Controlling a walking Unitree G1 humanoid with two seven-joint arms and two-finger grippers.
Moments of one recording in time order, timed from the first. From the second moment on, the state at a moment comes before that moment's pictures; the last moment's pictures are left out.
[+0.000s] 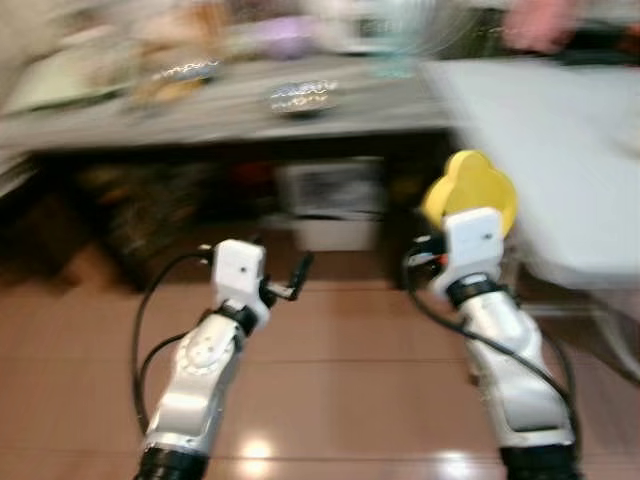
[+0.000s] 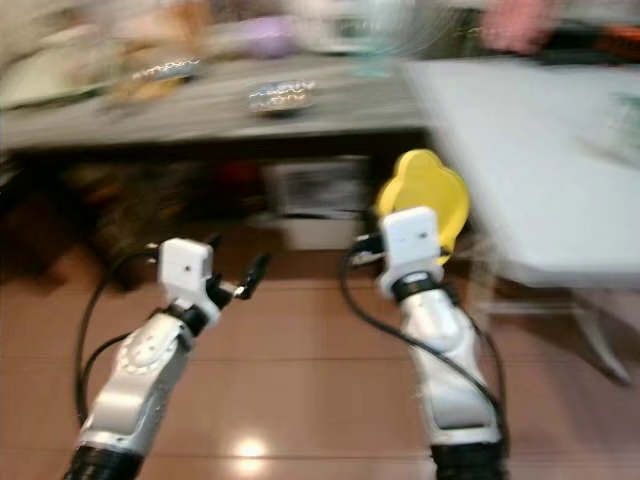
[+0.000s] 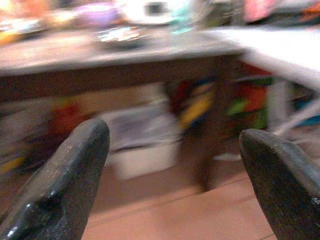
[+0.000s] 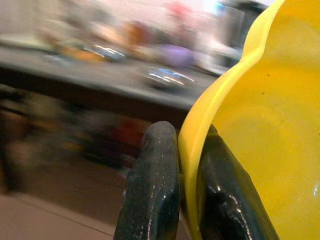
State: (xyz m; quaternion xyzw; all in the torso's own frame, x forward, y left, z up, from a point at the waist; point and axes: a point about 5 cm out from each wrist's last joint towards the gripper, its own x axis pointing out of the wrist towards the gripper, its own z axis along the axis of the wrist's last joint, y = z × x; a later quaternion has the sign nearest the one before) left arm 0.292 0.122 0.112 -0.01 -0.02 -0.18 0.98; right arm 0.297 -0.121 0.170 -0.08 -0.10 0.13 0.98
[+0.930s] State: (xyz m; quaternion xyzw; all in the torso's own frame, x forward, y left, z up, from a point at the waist) left arm 0.291 0.108 0.115 -0.02 -0.03 -0.22 0.97; right arm 0.298 -0.127 0.171 -0.09 -0.10 0.12 0.98
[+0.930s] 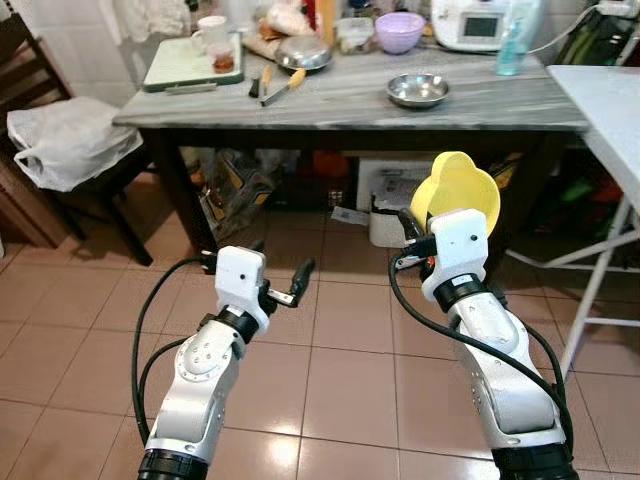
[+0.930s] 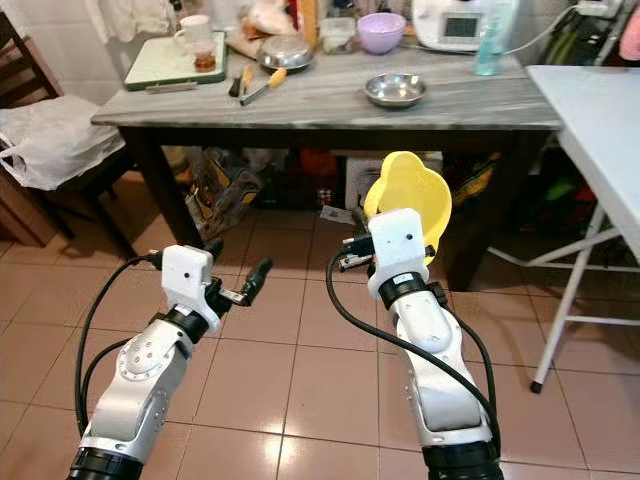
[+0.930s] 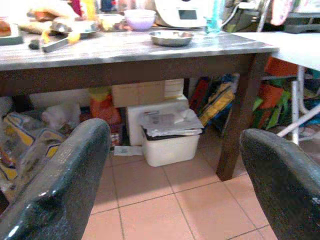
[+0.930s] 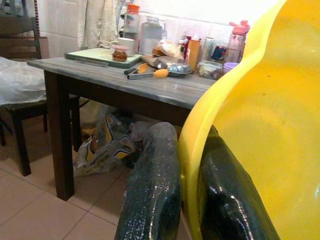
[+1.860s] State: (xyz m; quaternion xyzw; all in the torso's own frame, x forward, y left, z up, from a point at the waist) left arm 0.288 0.114 0.116 -0.02 -0.03 -0.22 0.97; right arm 0.297 -0.122 0.170 -0.09 -0.10 0.13 0.98
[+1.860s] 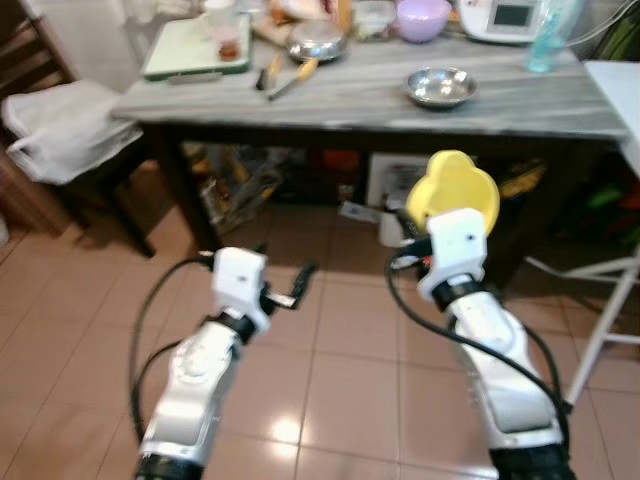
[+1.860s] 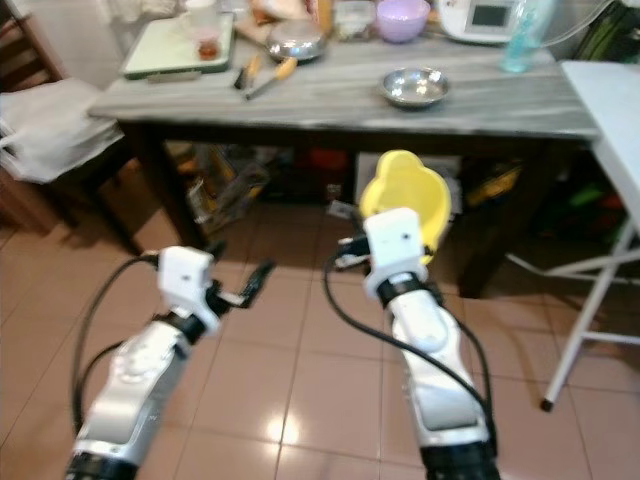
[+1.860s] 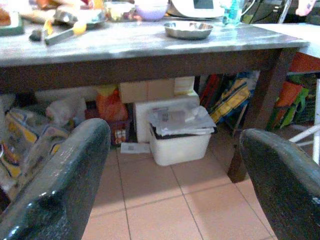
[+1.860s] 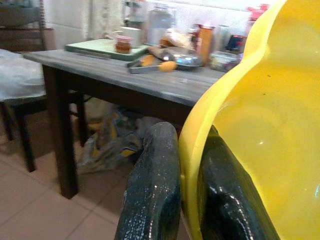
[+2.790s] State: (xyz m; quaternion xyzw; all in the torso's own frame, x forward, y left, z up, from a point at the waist) left arm 0.286 0.102 0.117 -0.02 -0.04 -0.24 0.97; right arm 0.298 -0.132 0.164 -0.09 -0.08 0.12 0.99
